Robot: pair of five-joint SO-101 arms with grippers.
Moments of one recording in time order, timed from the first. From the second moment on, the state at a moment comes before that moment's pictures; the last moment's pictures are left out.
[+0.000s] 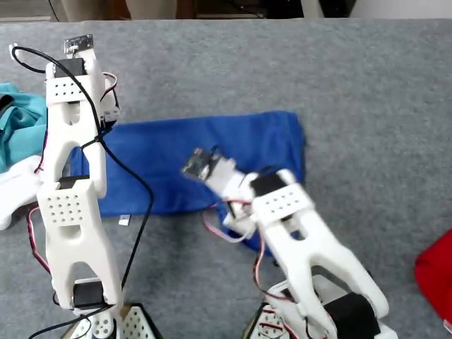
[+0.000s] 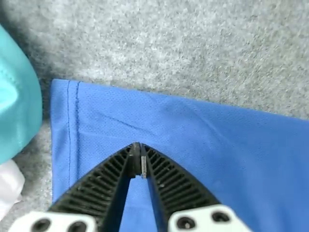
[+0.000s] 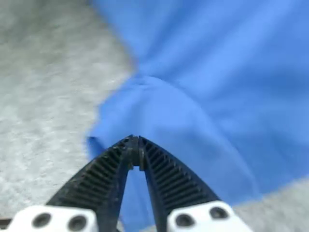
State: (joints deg) left arm -11.1 42.3 -46.4 90.1 -1.0; right arm -23.8 -24.7 50.9 62.5 25.4
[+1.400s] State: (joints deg) left arm -11.9 50.2 -46.4 85.1 -6.9; right arm -1.2 71.3 -83.7 84.9 20.6
